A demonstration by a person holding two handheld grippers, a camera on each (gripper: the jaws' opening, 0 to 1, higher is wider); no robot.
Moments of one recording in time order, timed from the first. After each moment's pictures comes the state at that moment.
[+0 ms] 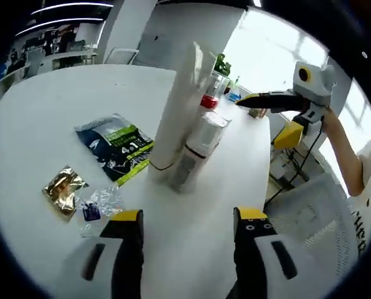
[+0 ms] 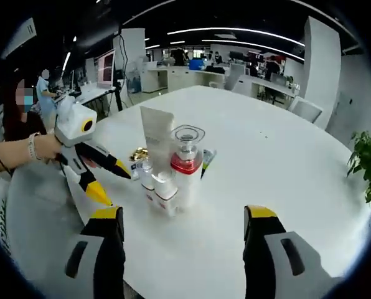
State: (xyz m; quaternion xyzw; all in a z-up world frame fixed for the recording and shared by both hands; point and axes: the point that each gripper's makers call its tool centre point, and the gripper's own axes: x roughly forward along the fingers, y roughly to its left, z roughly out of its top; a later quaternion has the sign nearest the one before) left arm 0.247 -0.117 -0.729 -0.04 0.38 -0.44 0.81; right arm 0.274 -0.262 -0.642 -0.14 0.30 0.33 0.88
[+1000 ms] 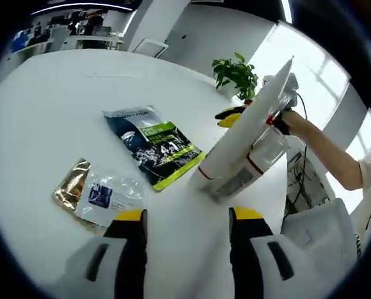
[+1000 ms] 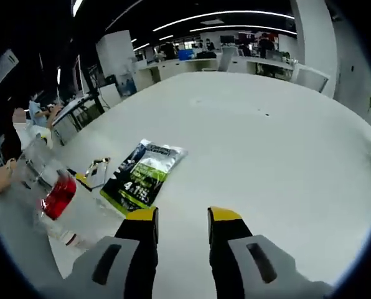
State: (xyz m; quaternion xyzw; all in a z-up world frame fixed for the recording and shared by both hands) left arm 0.291 -0.087 -0.746 -0.10 0.39 -0.38 0.83; right arm 0.389 -0.241 -0.722 -0.03 0.35 0.37 0.86
